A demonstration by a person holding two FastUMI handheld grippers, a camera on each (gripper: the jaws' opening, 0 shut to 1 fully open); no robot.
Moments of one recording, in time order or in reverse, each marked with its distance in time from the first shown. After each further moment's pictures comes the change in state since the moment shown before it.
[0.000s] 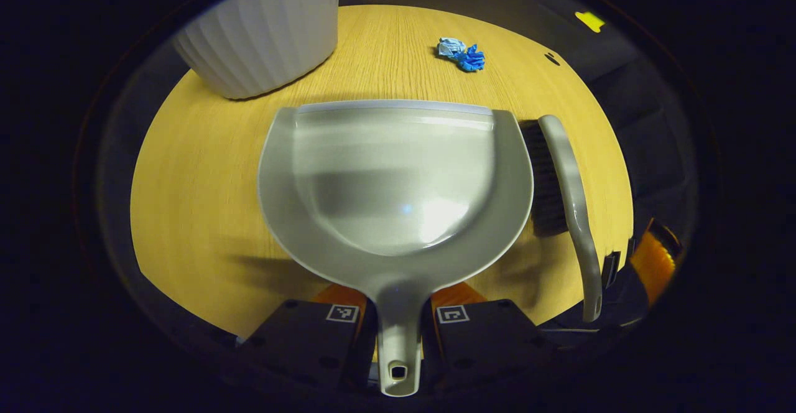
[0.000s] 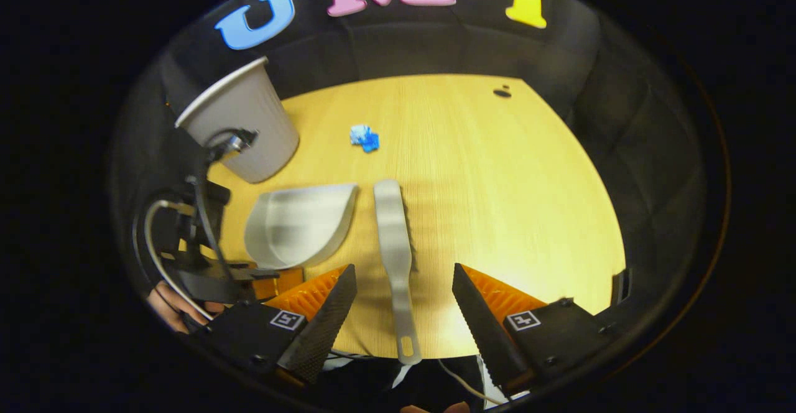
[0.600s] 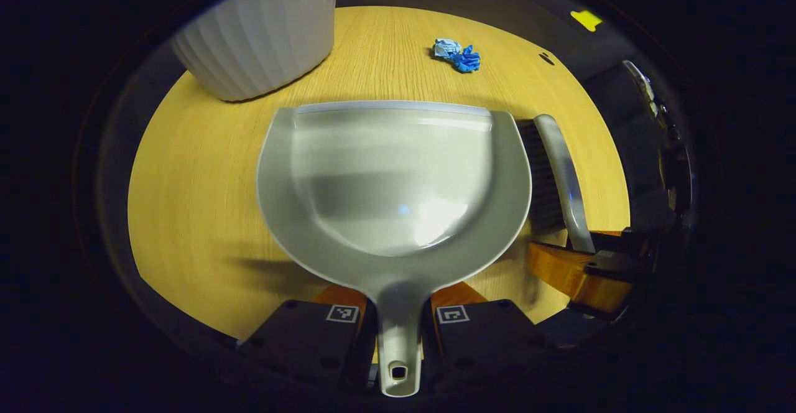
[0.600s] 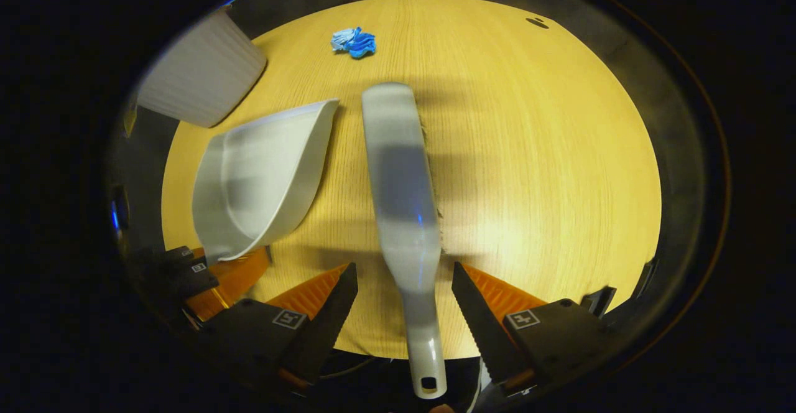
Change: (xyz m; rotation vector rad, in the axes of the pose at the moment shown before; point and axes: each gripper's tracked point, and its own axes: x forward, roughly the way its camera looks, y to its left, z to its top) left arm -0.004 0.002 -0.003 0.003 -0.006 -0.021; right arm 0.073 0.012 -0.041 -0.001 0.357 -0.002
